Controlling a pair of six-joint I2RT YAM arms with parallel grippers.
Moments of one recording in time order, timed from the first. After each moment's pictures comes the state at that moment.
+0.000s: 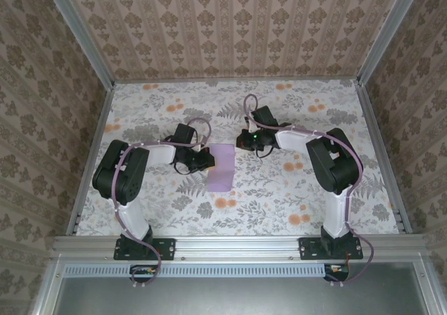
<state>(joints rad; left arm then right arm) -0.44 1.82 0.87 -0.19 0.61 -0.59 0.47 1.97 1.22 -0.17 -0.42 0.61</state>
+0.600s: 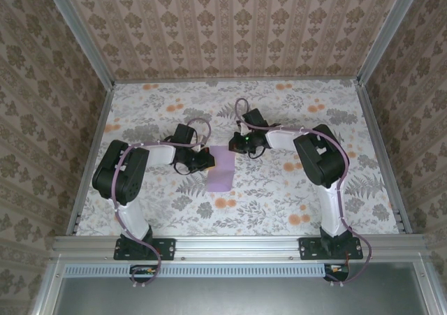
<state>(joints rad) -0.44 1.82 0.86 -0.17 0.61 -0.59 0.46 2.11 1.31 -0.17 -0.45 0.64</state>
